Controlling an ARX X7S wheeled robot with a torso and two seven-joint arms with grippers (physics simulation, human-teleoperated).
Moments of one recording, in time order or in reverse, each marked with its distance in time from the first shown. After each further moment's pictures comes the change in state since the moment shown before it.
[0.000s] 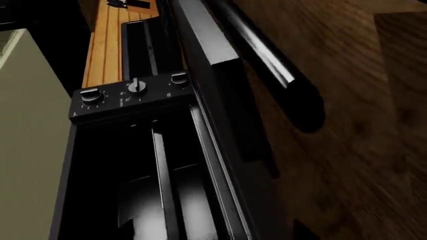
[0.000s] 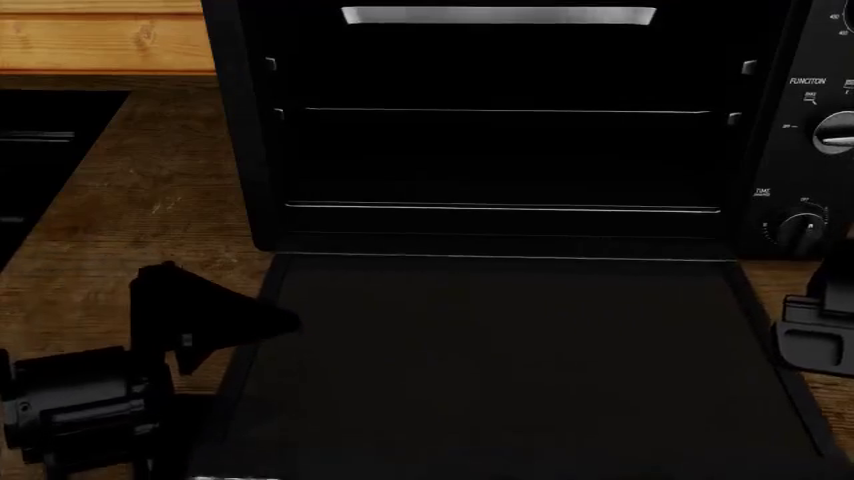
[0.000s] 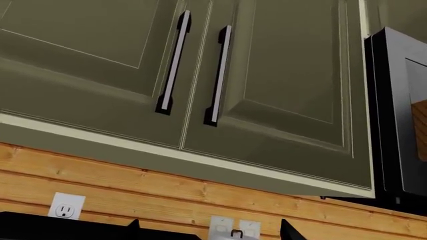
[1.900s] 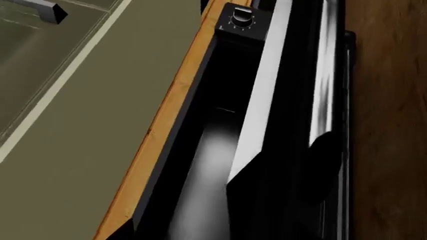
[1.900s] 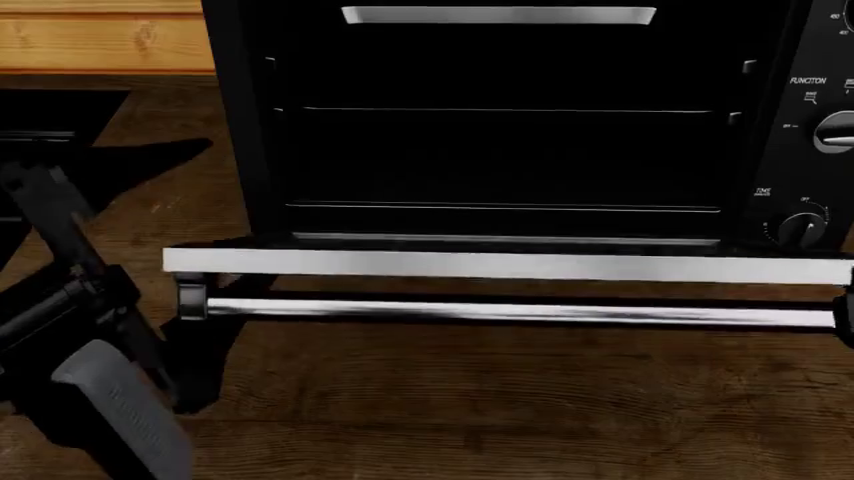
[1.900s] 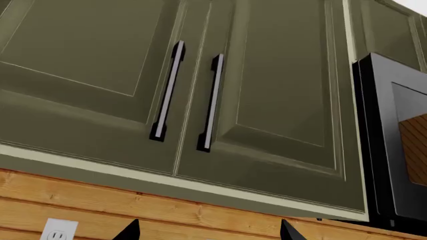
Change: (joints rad) left arm 0.183 0.001 -0.198 0.380 -0.395 -0.535 -0.005; right arm -0.504 -0.001 0.664 -0.001 0.088 0.010 -0.034
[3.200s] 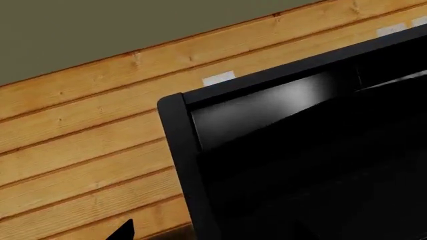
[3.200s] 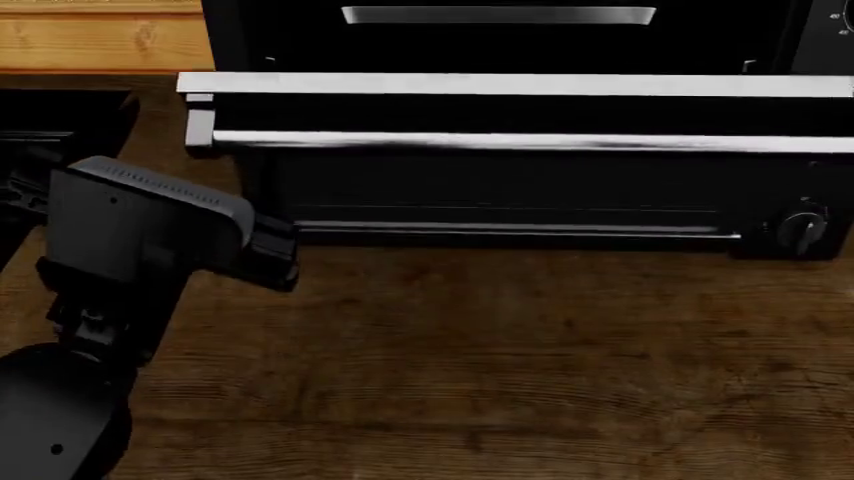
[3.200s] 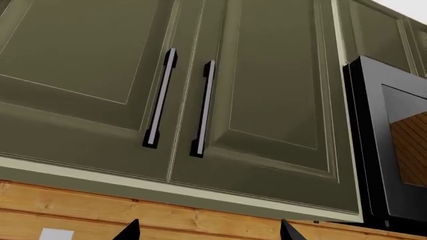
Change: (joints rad) left arm 0.100 0.478 -0.274 0.170 -0.340 -0.789 -0.338; right arm -0.007 -0.061 0.040 0.000 0.002 -0.018 -0.051
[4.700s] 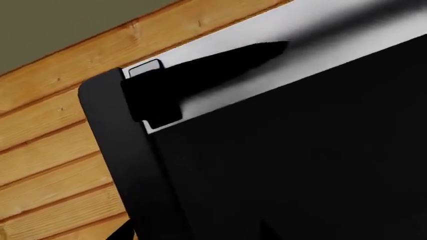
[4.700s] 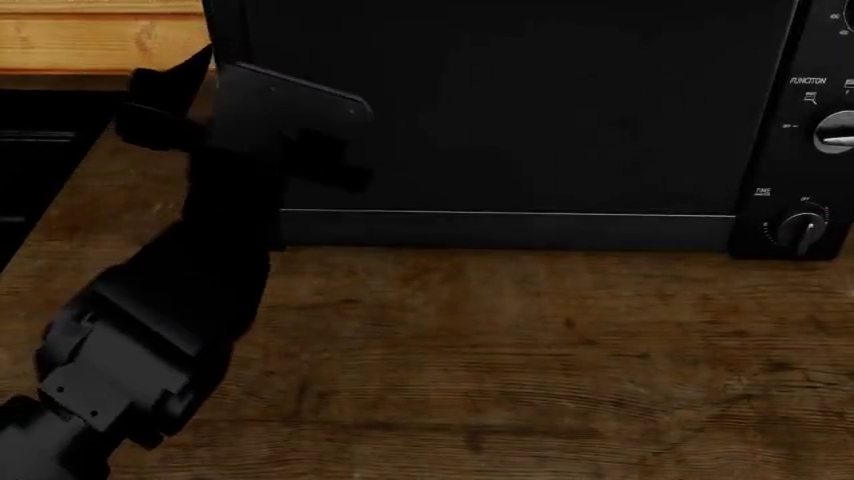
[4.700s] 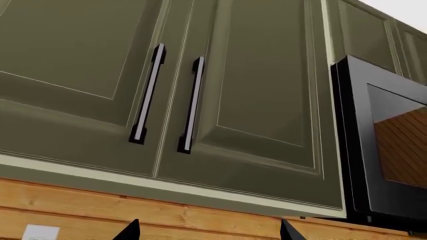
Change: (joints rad) left arm -0.532 0.181 0.499 -1.102 -0.322 0.465 -0.313; right arm -0.005 -0.070 0.045 0.003 0.012 0.034 -0.051
